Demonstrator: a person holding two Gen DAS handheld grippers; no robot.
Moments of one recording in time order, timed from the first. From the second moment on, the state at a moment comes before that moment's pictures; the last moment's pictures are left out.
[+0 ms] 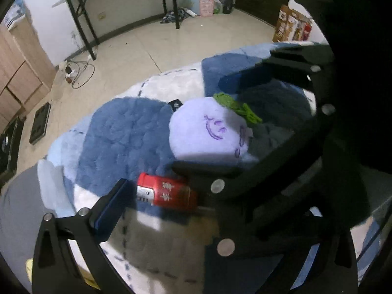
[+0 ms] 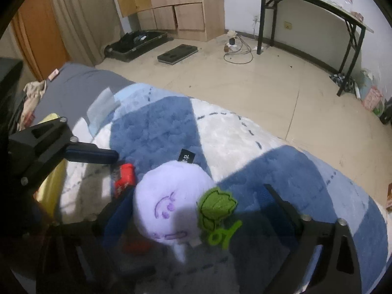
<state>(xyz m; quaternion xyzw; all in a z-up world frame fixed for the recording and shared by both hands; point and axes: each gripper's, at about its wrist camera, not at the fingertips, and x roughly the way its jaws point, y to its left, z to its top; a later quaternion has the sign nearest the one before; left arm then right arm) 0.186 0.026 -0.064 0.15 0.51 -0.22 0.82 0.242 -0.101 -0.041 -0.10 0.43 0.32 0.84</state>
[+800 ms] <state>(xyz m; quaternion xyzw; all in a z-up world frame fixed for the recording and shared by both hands) 0.043 0.176 0.087 0.01 0.41 -0.04 0.91 0.108 -0.129 0.024 -0.04 0.35 0.37 0.86</state>
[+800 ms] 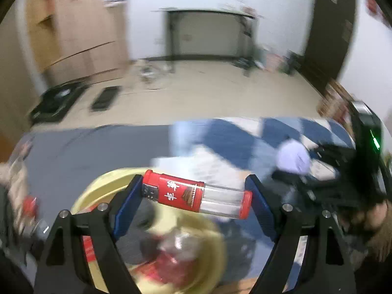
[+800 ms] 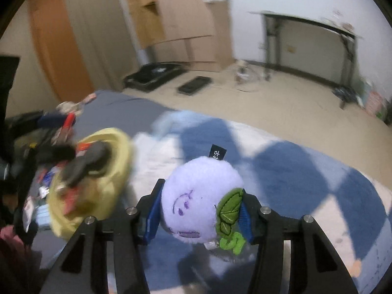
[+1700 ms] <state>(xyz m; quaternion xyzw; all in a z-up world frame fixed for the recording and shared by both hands) 0.040 0.330 -0.003 -0.13 0.49 0.08 0.86 0.031 0.098 -0.021 -0.22 0.34 0.47 0.79</state>
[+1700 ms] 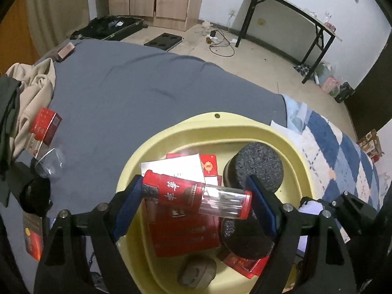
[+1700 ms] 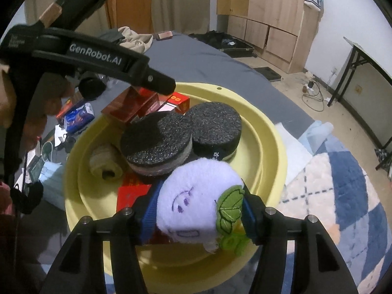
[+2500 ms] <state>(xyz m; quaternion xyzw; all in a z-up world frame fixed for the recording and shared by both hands) -0.044 0.191 0.068 -0.20 0.38 0.21 0.88 0.086 -0.076 0.038 -0.17 0.29 0.47 0.82</state>
